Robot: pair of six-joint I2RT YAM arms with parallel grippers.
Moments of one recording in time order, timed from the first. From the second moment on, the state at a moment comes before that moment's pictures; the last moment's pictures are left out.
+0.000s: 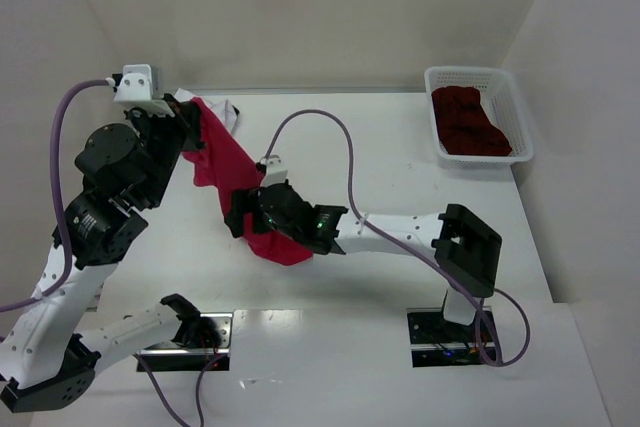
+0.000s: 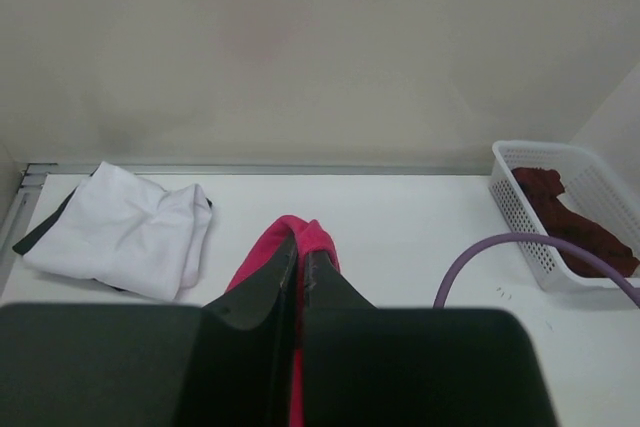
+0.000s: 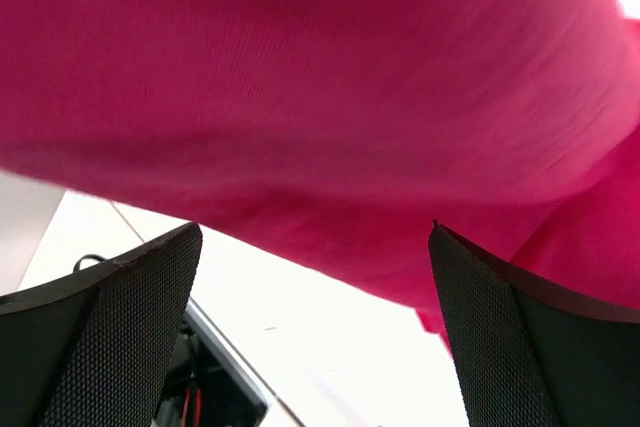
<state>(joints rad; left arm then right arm) -0.59 0.93 1.46 -0.47 -0.46 -0.16 1.16 1.74 1.24 0.09 0.29 0.68</state>
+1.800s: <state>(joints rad) -0.59 0.76 1.55 -0.69 -0.31 -0.22 1.15 0.94 1.31 -0.35 0.61 0.50</state>
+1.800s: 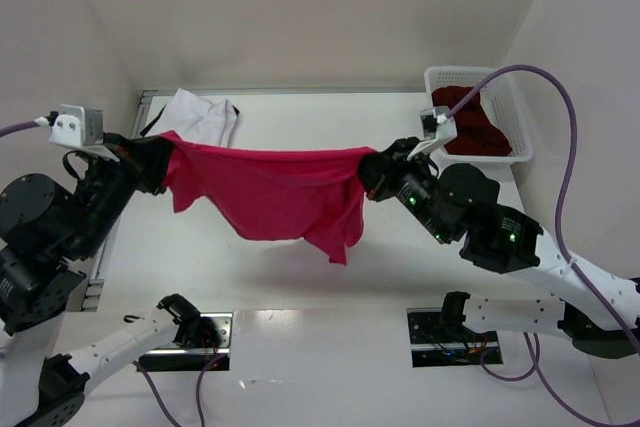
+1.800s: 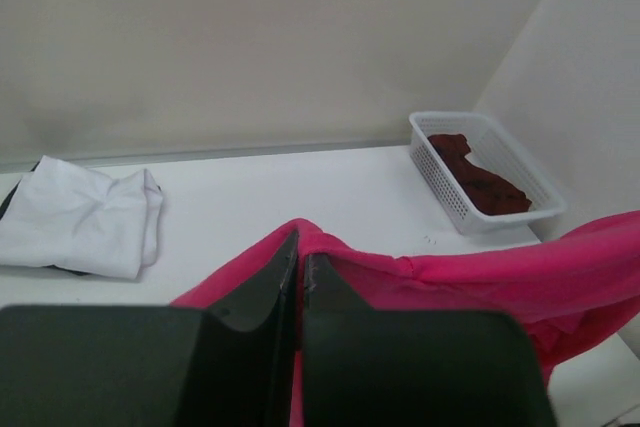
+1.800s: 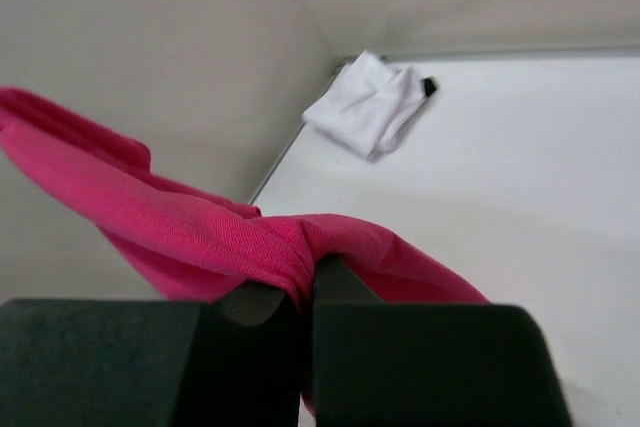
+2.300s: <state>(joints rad) -0.59 1.03 1.44 -0.66 -0.31 -0.25 0.91 1.01 1.19 -0.37 0.67 0.56</state>
